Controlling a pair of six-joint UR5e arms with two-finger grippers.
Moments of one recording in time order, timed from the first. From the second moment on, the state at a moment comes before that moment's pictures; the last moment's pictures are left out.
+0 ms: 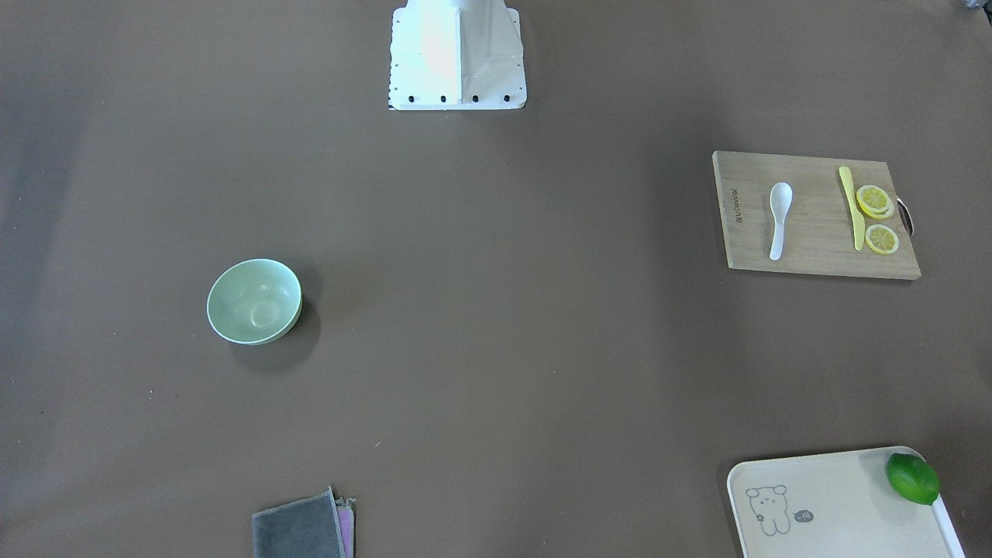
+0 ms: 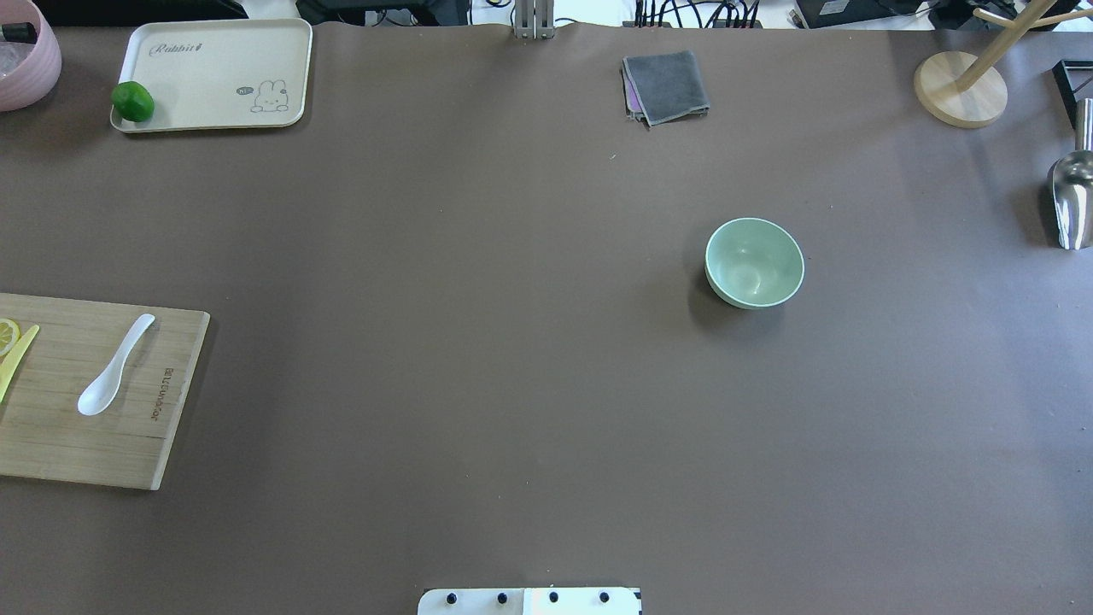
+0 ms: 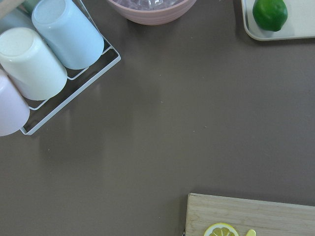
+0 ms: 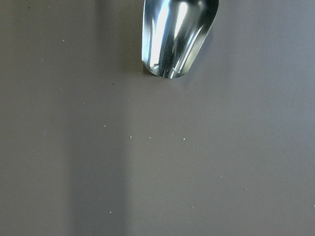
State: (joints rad) left arm -1.57 -1.50 -1.75 -1.71 -2.29 -0.18; right arm 1.59 -1.66 1.73 -1.70 2.34 -0.09
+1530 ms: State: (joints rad) left arm -1.57 -1.52 -1.75 -1.71 -2.28 -0.20; right arm 1.59 -1.66 1.73 -1.70 2.34 -0.09
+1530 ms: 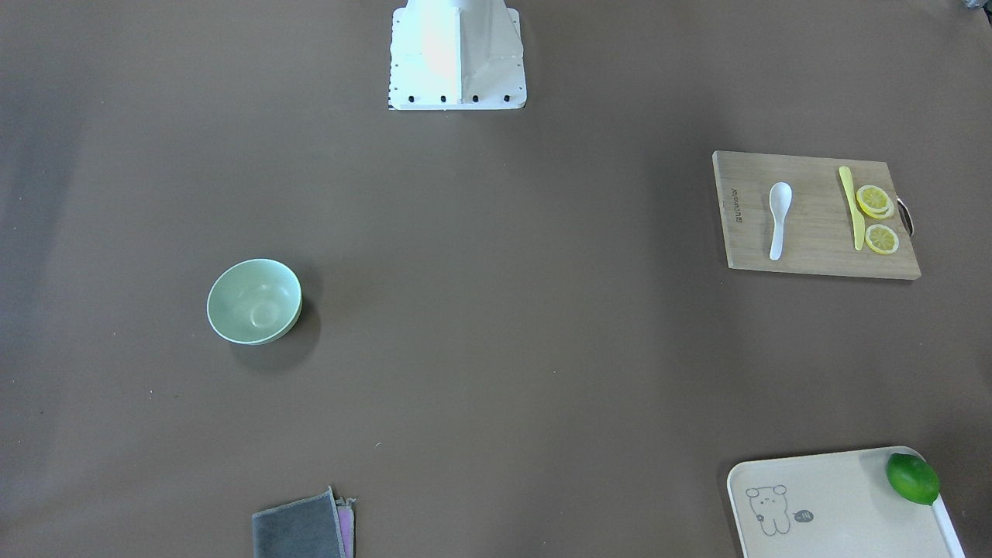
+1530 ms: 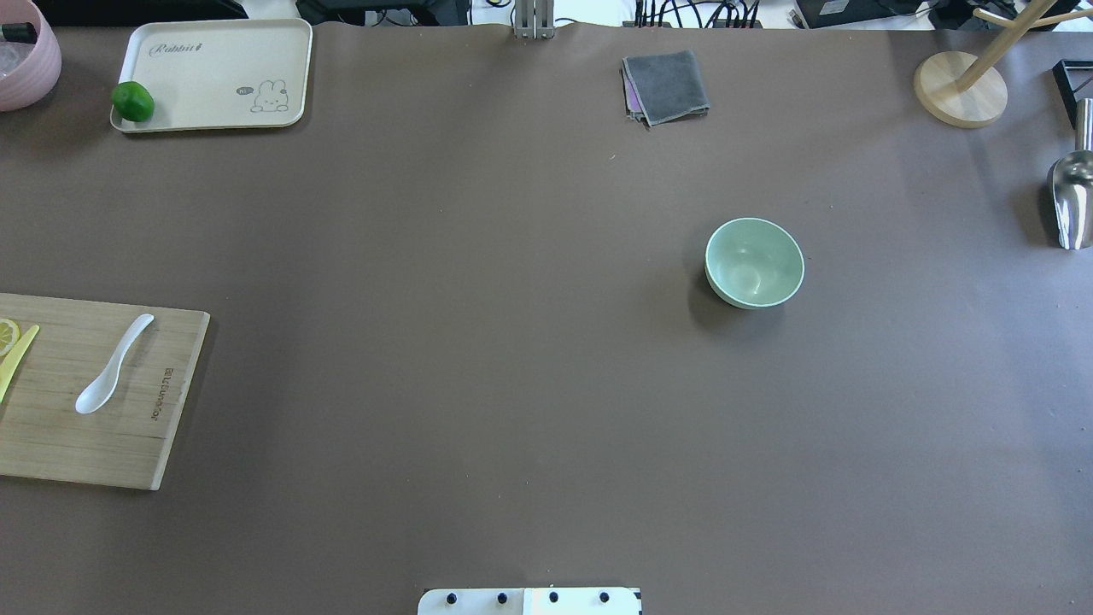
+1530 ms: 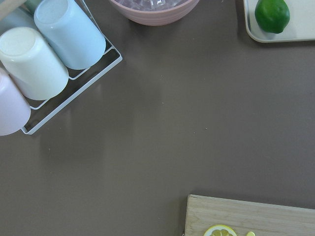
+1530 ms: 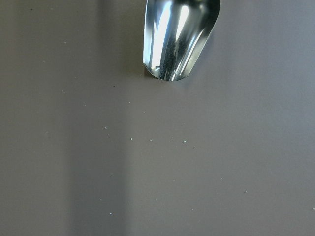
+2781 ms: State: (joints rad) left arm -1.56 -1.53 -1.78 -1.78 -2.29 -0.20; right arm 1.59 -1.64 1.74 -1.67 2.34 -0.09
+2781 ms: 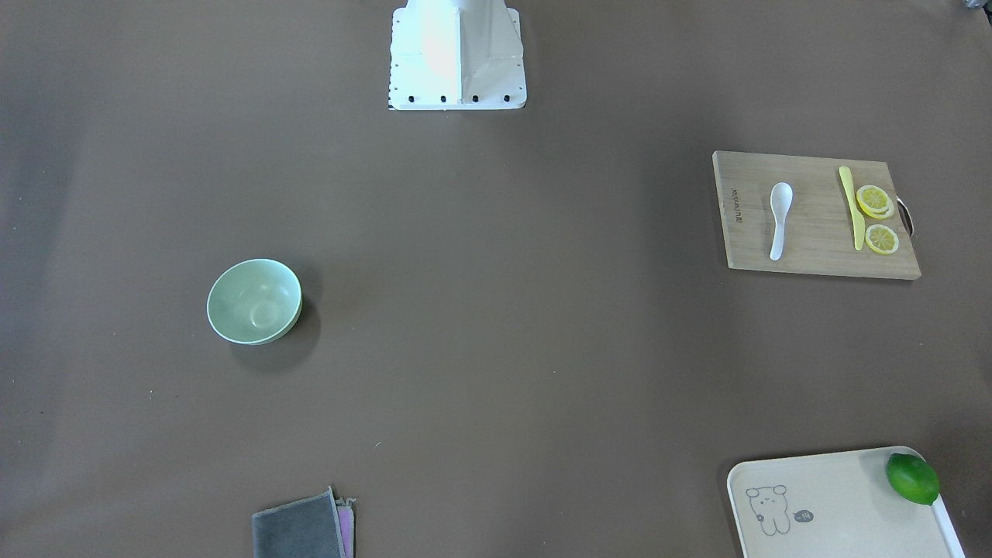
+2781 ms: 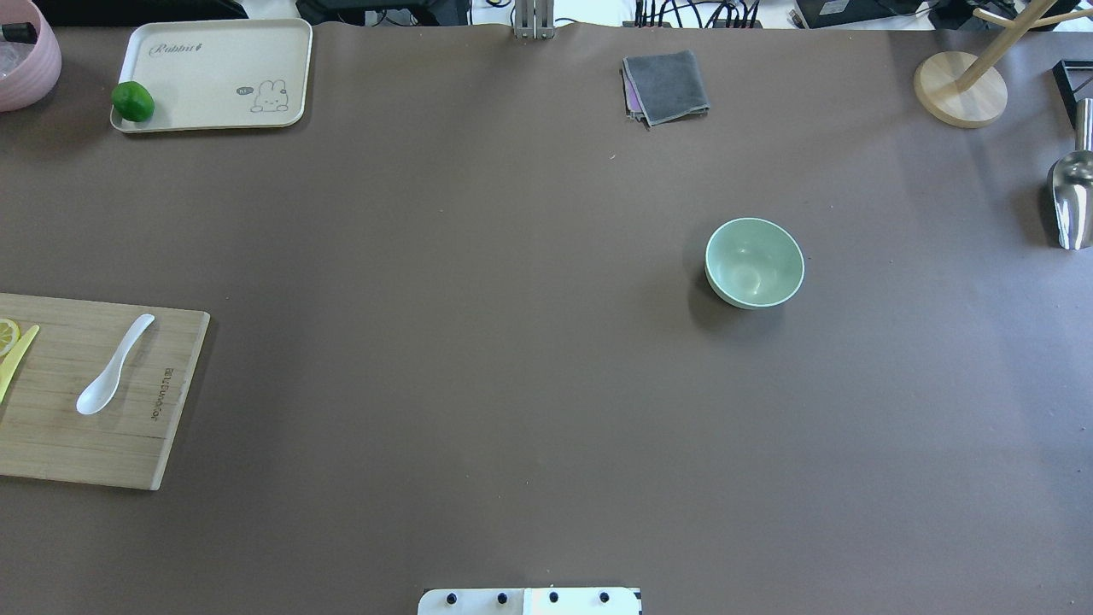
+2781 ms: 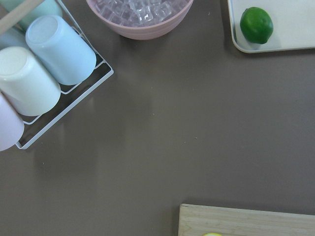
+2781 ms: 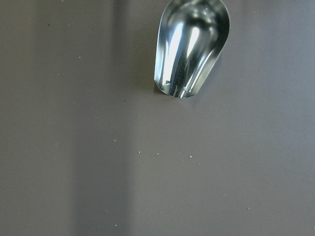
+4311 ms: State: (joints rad) left arm -1.51 -1.56 -1.74 -2.07 -2.38 -0.47; right arm 1.21 -1.52 1.75 -1.10 2.45 0.63
